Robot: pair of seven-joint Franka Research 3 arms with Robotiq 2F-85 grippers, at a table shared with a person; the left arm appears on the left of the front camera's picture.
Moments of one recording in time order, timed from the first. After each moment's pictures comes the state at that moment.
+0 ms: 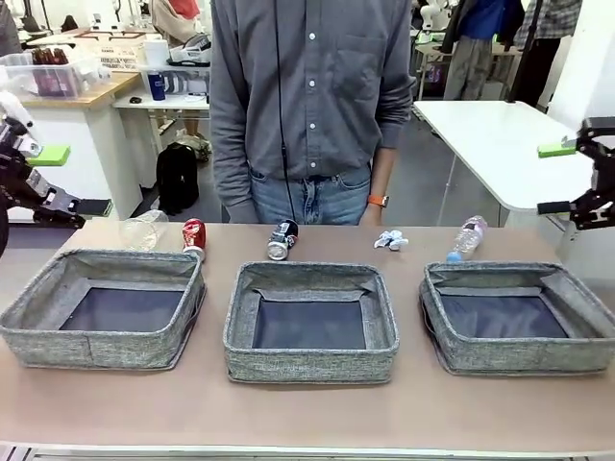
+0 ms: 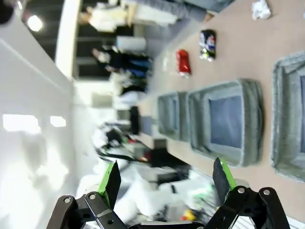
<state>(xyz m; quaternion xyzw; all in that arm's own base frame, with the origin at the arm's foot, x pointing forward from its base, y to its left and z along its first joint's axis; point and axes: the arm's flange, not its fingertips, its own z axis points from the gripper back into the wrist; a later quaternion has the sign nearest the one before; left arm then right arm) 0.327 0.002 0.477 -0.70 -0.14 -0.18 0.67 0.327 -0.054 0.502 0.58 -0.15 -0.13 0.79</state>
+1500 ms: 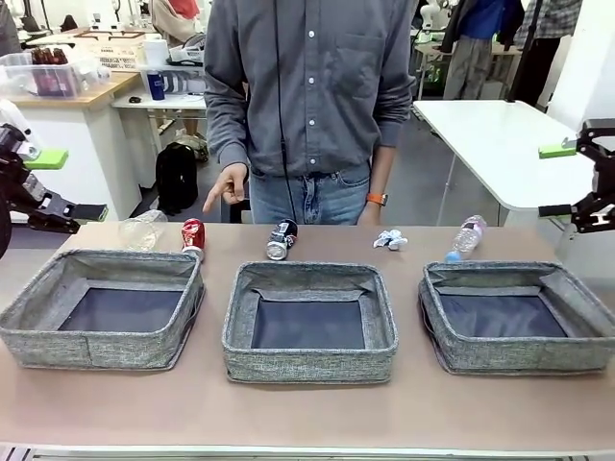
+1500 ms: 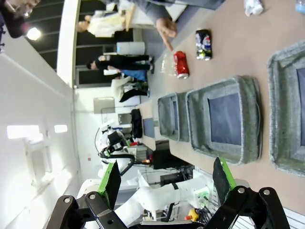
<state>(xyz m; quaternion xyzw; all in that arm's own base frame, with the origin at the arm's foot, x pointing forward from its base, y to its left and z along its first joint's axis) 0.327 0.004 0.477 -0.70 -0.13 -0.17 0.68 0.323 -0.055 0.501 0.58 -0.14 -0.14 0.79</state>
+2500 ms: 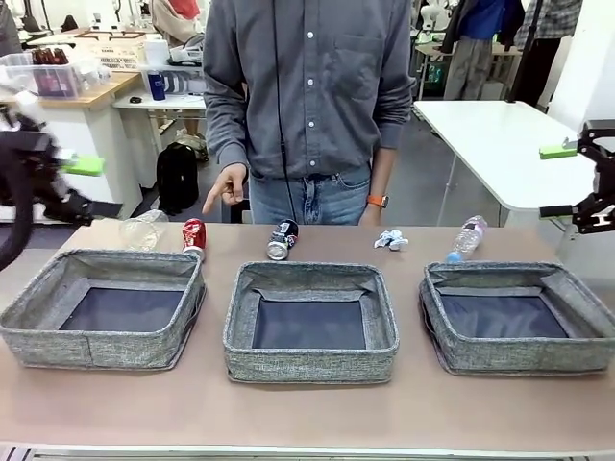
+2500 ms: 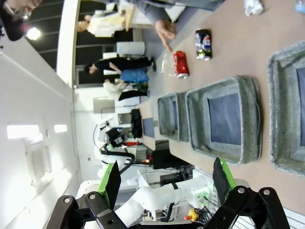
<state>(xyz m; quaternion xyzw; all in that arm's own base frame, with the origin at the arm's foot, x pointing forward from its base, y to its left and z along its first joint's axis) 0.348 -0.013 0.487 -0.61 -0.17 -0.18 0.75 0.323 -0.055 0.501 0.58 -0.14 -0.14 0.79</state>
